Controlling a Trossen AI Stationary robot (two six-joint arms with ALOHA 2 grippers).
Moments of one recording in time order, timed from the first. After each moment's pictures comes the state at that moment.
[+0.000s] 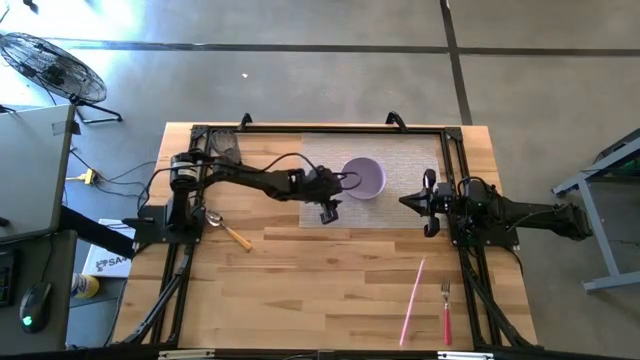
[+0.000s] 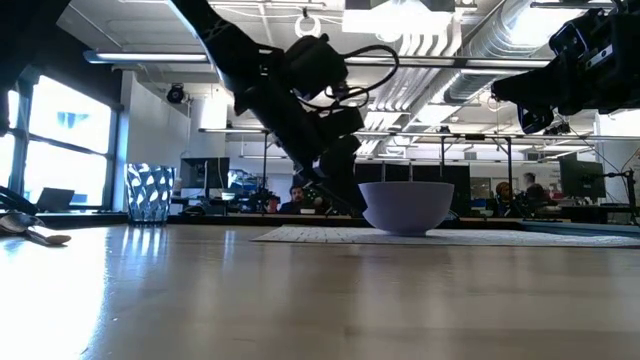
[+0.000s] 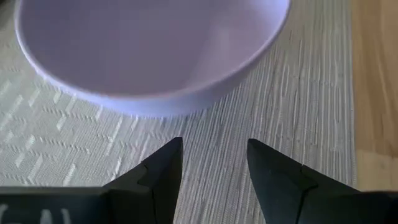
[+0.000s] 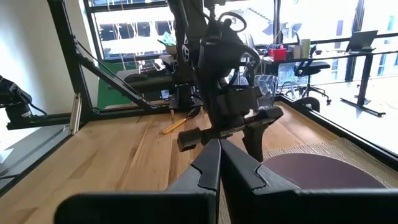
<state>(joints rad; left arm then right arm) 0.14 1.95 1.19 0.05 -0.11 -0.03 -0.14 0.13 0.01 0.16 -0.06 0.10</state>
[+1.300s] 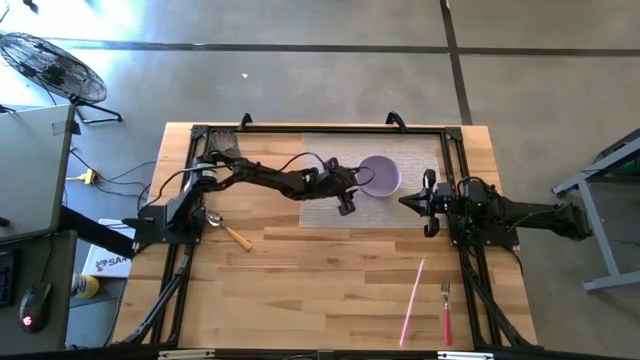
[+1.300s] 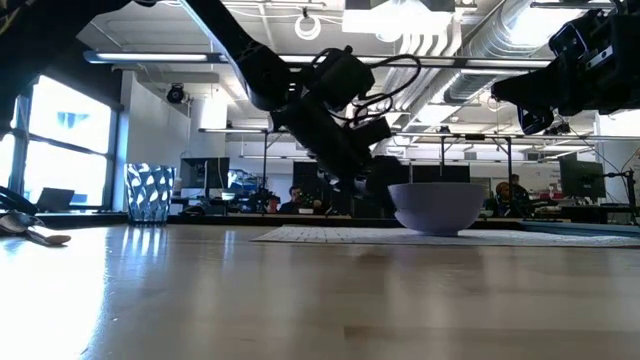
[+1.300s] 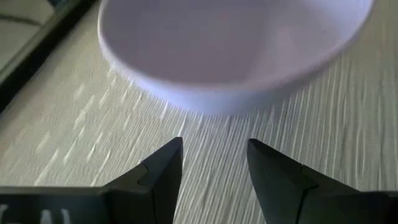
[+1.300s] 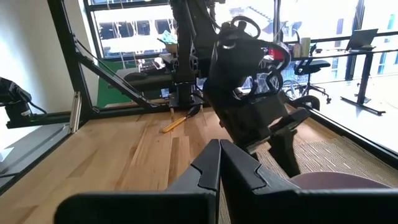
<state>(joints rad) 0.16 2.11 1.36 0.11 -0.27 0.01 -0.14 0.13 0.01 0.15 -0.06 0.10</state>
